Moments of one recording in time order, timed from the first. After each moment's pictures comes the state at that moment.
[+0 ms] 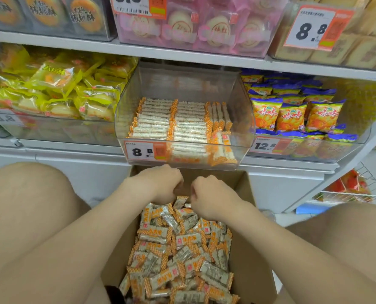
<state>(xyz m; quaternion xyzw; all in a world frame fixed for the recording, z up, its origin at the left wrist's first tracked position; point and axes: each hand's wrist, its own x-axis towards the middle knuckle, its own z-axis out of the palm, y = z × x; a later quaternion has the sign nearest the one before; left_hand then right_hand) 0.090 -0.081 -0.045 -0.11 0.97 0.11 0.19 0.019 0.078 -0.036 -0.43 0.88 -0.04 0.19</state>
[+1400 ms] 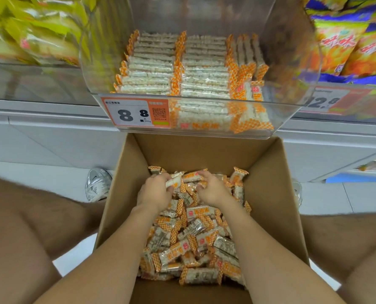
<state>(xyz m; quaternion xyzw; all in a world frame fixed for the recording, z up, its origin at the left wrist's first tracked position) 0.114 -0.090 -0.270 -0.39 0.87 0.29 0.09 -0.025 0.054 -0.290 -0.23 0.87 -0.25 0.37</state>
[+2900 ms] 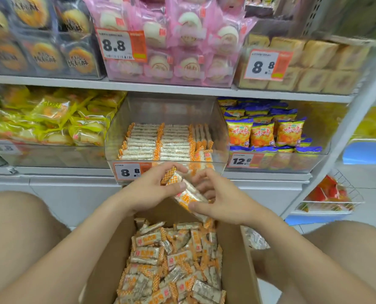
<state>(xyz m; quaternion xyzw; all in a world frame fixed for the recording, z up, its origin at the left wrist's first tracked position) 0.108 -0.062 -0.006 -0.10 0.85 0.52 -0.04 -0.010 0.146 0.003 -0.44 0.78 -0.37 0.24</state>
